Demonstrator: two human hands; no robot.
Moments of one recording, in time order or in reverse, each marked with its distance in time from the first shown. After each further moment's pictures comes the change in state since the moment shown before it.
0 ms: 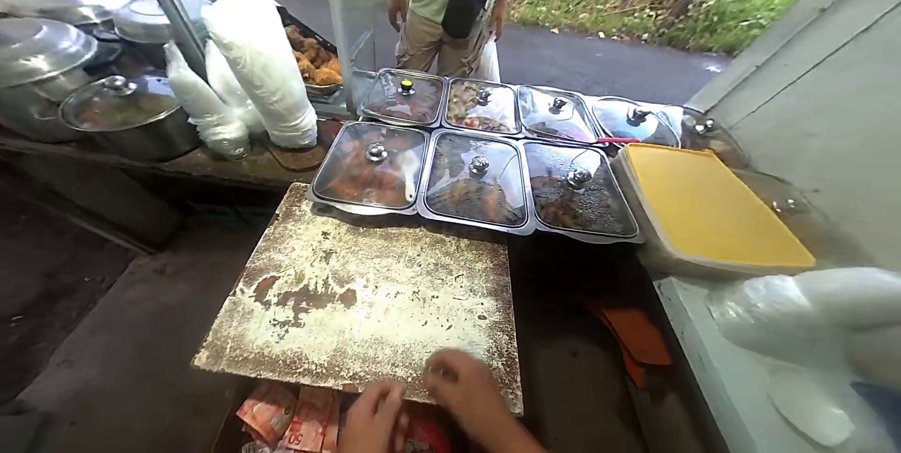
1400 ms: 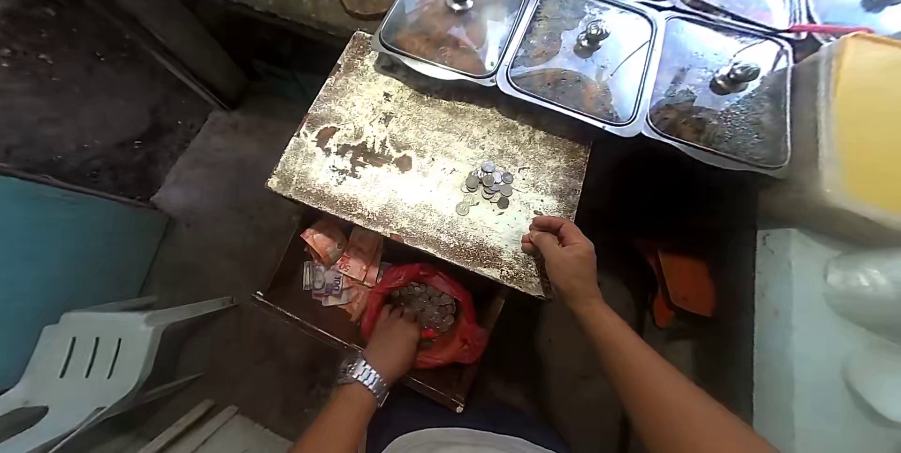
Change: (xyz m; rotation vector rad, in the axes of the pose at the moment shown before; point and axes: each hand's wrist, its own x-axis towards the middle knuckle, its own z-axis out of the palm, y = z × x) left_hand -0.029 -0.142 0.001 1.285 -0.325 0.074; right_hand 0.007 0.061 -0.035 0.337 0.360 0.085
